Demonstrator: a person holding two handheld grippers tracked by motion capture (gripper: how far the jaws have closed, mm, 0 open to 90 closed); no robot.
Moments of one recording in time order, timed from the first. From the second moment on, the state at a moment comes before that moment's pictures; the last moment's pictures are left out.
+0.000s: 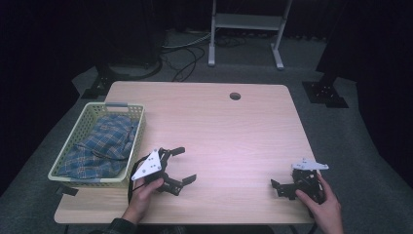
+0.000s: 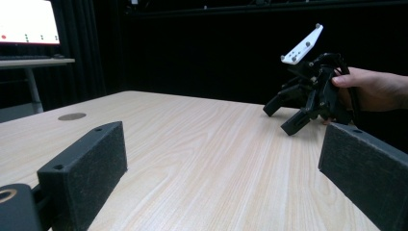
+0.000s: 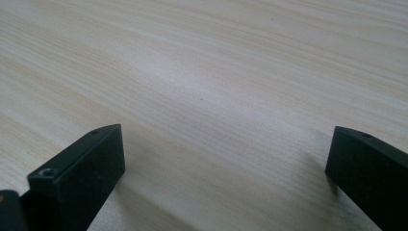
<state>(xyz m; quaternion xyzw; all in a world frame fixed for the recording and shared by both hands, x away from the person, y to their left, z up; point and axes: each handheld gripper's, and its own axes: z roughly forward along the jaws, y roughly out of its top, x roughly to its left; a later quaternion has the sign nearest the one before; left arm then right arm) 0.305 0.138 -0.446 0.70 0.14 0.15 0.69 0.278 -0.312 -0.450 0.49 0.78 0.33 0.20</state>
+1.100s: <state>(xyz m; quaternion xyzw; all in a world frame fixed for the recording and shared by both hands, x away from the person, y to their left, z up) 0.301 0.132 -0.420 0.68 0.14 0.12 0.71 0.278 -0.312 -0.450 0.49 0.78 0.33 0.20</state>
